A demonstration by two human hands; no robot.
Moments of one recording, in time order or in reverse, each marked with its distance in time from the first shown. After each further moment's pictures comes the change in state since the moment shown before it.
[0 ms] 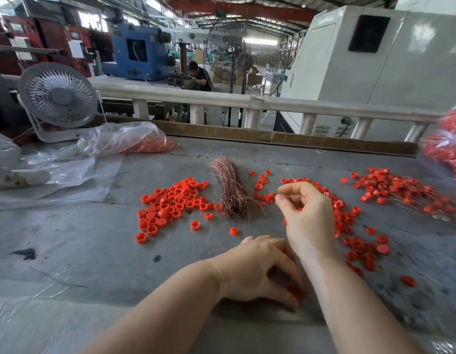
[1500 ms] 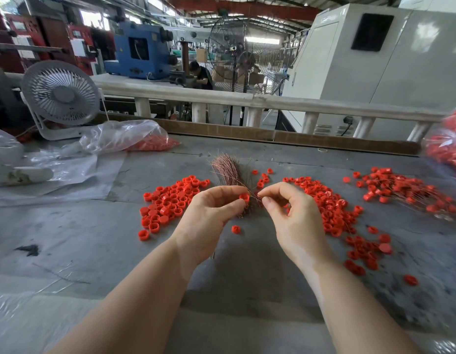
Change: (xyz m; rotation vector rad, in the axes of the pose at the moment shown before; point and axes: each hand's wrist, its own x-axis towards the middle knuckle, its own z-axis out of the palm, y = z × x) left_hand -0.006 -0.031 -0.029 -0.990 0.807 -0.271; right_hand -0.008 -0.006 0.002 -0.075 -0.185 -0.204
